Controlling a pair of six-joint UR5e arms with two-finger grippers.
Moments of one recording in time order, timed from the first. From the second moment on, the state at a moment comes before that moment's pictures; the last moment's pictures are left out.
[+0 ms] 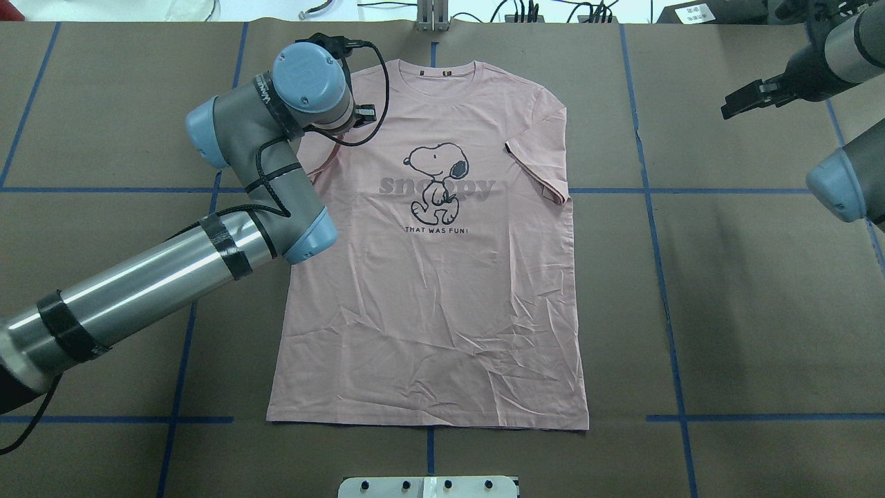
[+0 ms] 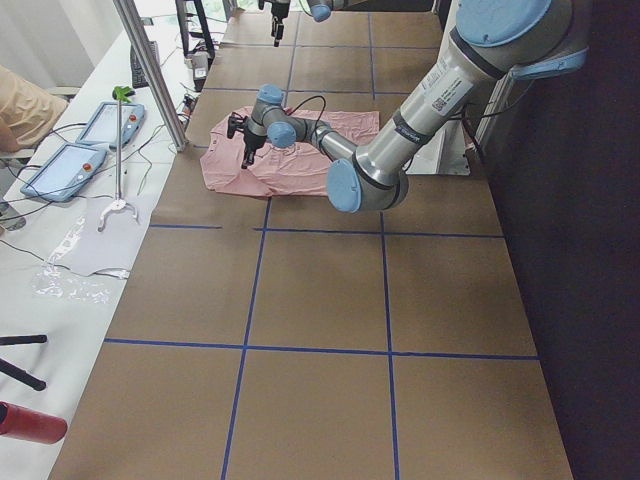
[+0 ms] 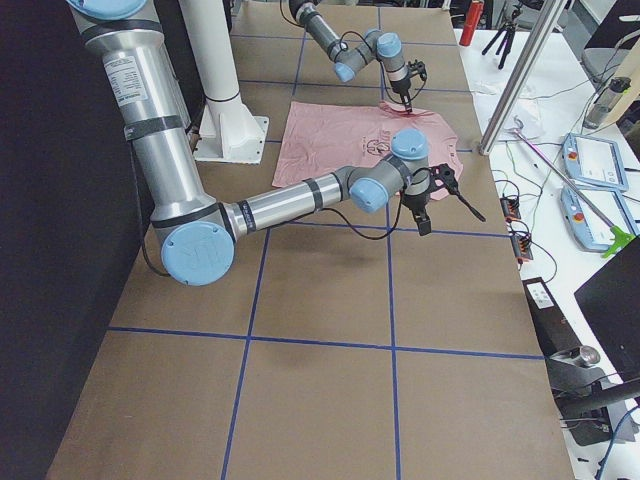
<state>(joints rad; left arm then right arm) -0.73 -2.47 -1.10 -1.97 -1.64 -1.20 1.16 -1.28 1.59 -1.18 2.15 0.49</state>
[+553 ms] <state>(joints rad) -0.72 -2.47 -1.12 -1.98 -1.62 -1.16 1.16 -1.28 1.59 -1.18 2.15 0.50</state>
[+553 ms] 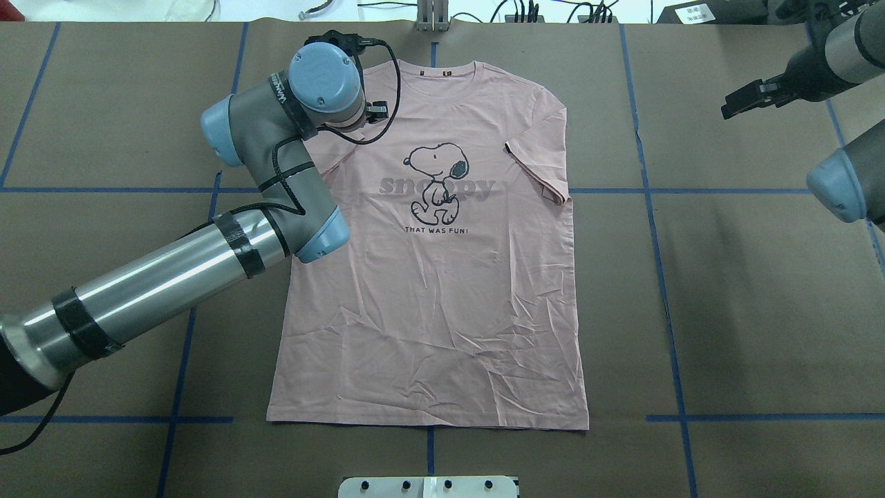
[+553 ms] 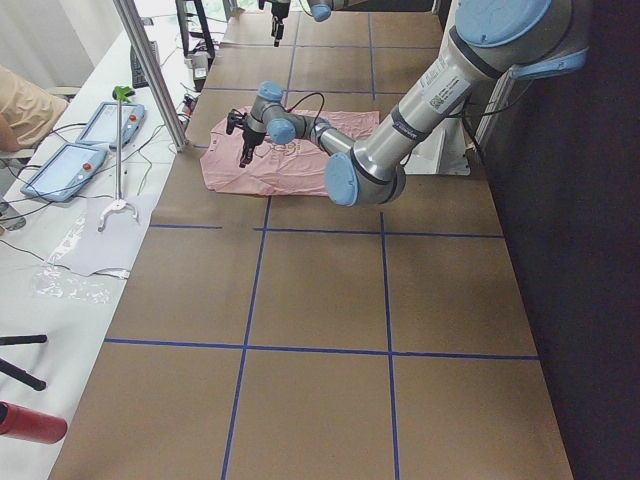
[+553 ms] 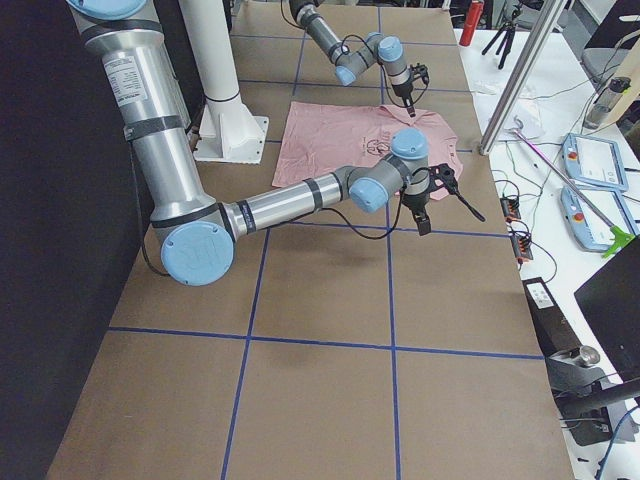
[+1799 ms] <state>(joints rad) -0.46 -1.88 -1.99 -1.95 -1.67 -1.27 0.43 -1.58 2.13 -1.19 1.64 1.45</state>
